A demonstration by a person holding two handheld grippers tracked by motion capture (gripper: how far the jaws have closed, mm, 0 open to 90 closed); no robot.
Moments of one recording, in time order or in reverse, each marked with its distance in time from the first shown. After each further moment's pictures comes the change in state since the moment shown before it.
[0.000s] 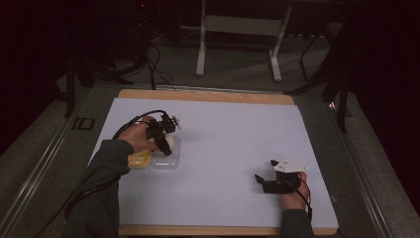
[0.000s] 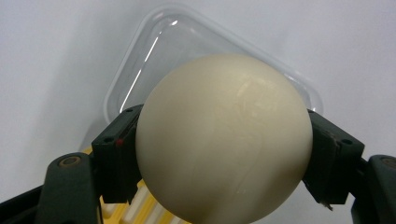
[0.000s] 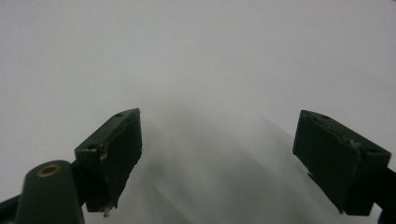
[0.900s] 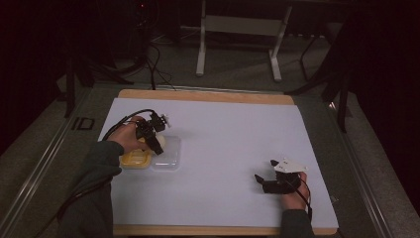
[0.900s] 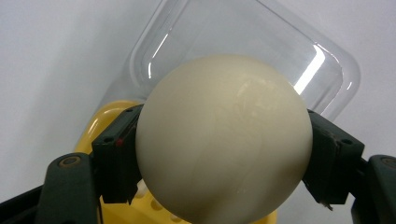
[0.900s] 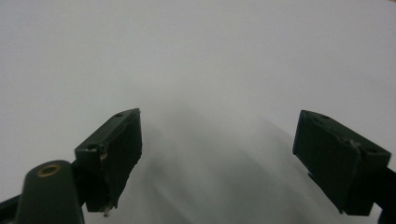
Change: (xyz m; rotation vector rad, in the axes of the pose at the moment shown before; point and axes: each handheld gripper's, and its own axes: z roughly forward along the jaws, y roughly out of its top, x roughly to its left) left arm 0.015 -0.023 -0.001 -0.008 0.003 -0.071; right arm 0.000 0.000 0.000 -0.002 0.000 -0.001
